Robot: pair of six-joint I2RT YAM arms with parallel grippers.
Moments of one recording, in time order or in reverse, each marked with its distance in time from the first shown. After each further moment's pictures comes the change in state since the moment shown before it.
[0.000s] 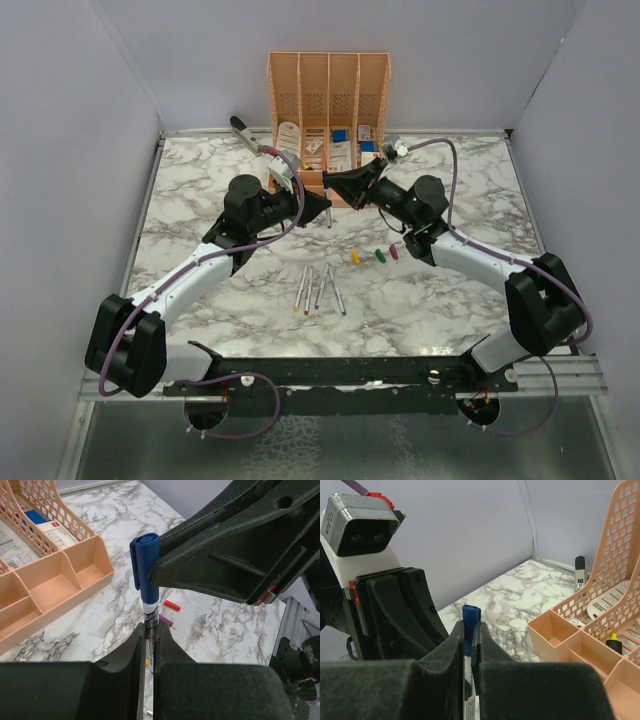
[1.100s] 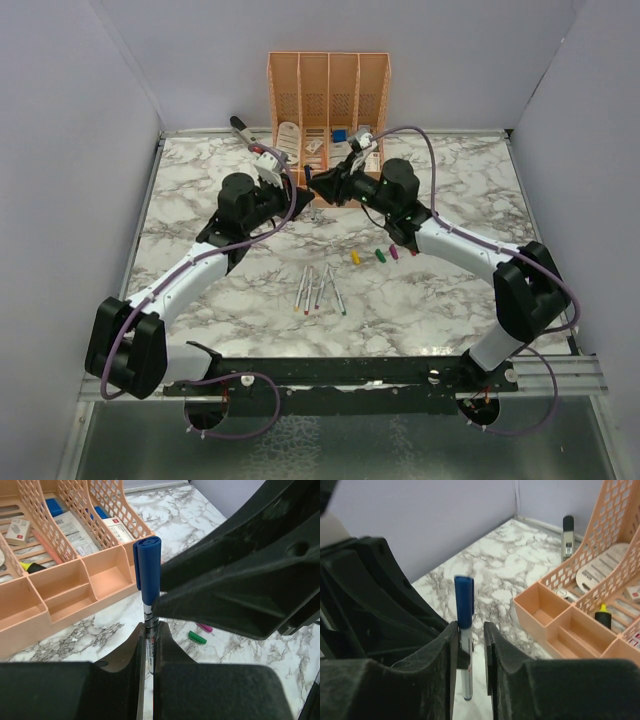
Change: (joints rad) left arm 0.053 -0.005 0.004 -0.079 -0.134 0.047; right arm 0.071 0.100 0.214 -0.305 0.110 -0.157
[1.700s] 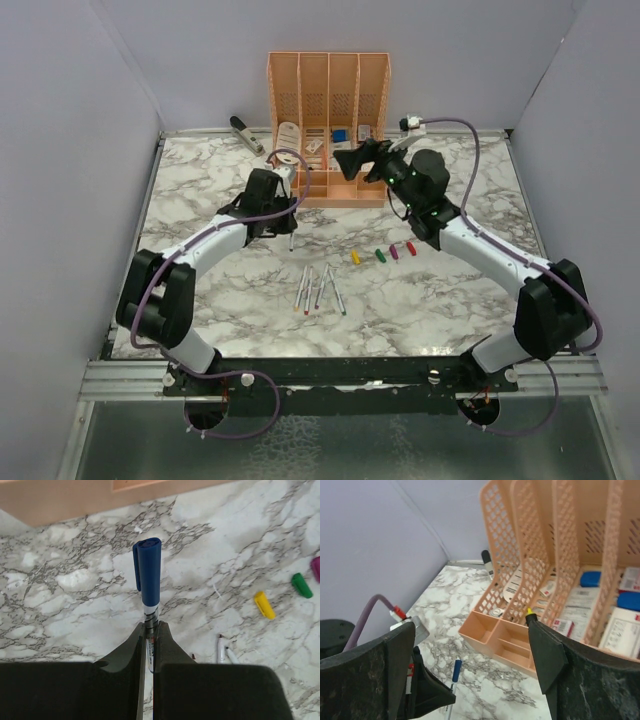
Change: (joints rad) left arm 0.016 0.253 0.159 -0.477 -0.203 0.055; right arm -0.060 -0.133 -0.017 -0.084 0.323 0.113
